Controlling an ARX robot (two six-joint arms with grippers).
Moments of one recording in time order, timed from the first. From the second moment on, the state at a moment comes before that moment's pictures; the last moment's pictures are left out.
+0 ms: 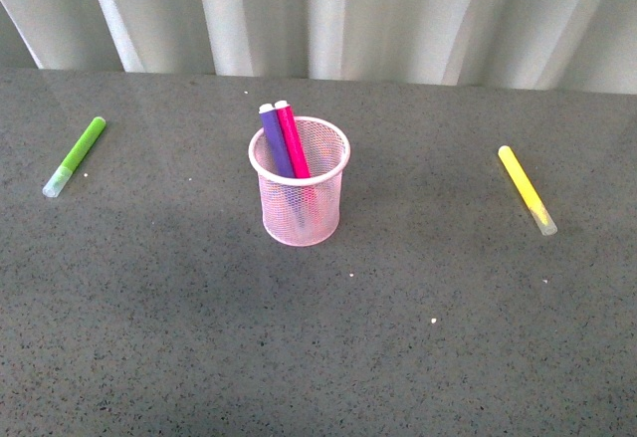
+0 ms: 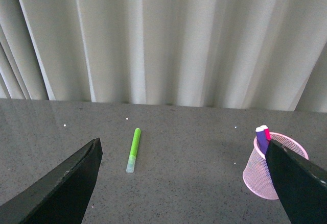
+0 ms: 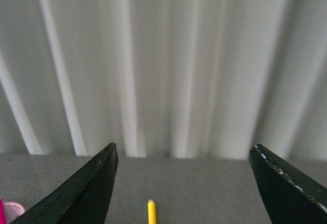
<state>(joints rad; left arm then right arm) 0.00 0.00 0.01 0.00 0.00 -0.01 0.00 0.68 0.27 0.45 0.00 -0.01</state>
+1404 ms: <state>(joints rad) 0.00 0.00 0.01 0.00 0.00 -0.01 0.00 0.06 0.02 0.03 0.00 -0.01</state>
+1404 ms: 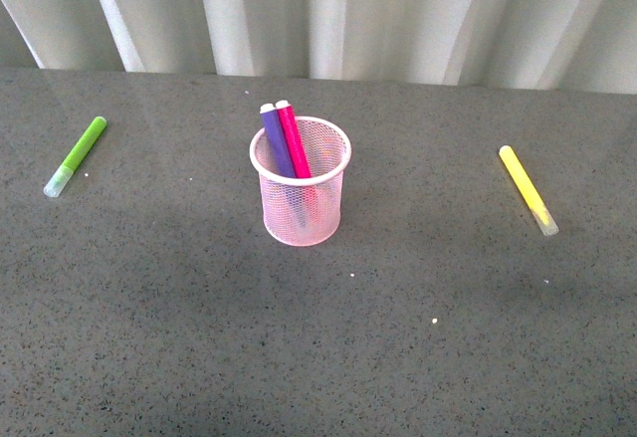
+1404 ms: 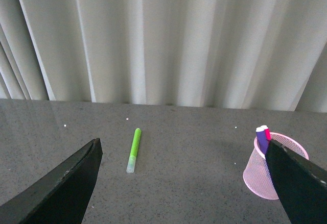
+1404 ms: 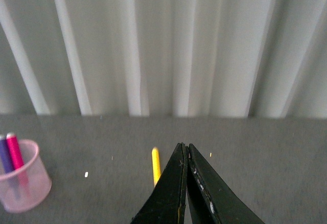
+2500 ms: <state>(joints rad) 0.00 0.00 0.01 0.00 0.00 -0.01 0.00 0.00 0.02 0.00 0.00 0.00</state>
